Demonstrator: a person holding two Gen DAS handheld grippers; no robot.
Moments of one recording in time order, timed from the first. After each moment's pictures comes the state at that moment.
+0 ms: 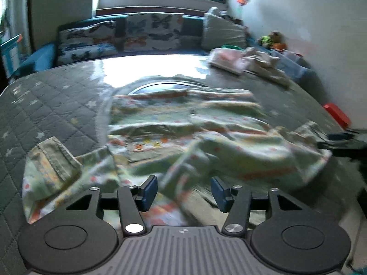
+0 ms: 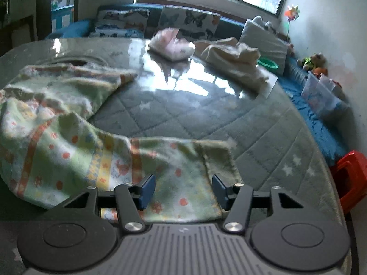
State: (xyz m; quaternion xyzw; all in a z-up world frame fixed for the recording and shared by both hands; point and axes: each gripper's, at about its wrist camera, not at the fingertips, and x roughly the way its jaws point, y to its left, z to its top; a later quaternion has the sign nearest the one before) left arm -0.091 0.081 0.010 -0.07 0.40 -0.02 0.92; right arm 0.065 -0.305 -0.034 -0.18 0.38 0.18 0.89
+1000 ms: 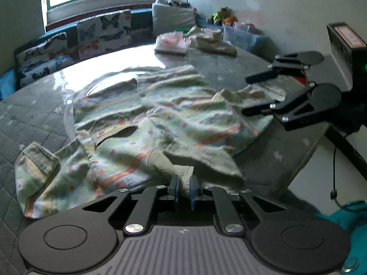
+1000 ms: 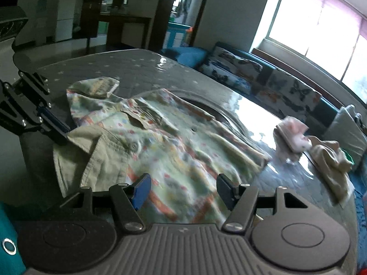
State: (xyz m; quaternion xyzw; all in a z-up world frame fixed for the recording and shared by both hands) left arm -0.140 0.047 0.016 0.02 0.43 -0.12 0.90; right arm -0.037 -0.178 0.030 -0.28 0.25 0.44 0.82
